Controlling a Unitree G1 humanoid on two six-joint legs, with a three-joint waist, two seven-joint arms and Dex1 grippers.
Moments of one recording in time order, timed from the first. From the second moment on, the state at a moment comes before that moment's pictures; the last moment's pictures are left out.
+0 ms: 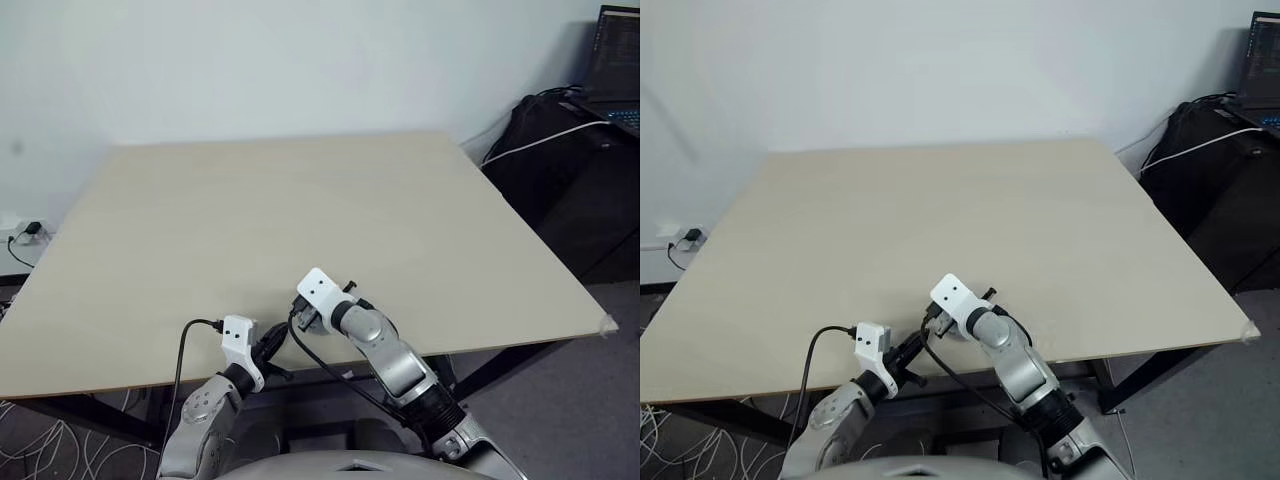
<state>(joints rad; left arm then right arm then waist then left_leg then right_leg) 0.31 0.09 -0.15 -0.06 -0.30 0.14 -0.46 -0.21 -0.09 0.49 0.05 -0.23 0.47 0.30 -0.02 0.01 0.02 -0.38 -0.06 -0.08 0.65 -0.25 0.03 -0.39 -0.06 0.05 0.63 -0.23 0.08</state>
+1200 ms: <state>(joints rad) 0.31 0.10 -0.13 -0.06 -0.30 0.14 -0.46 -0.36 -0.33 0.29 0.29 0.22 0.24 1.06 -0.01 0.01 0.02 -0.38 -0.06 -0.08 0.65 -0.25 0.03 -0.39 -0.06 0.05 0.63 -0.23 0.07</state>
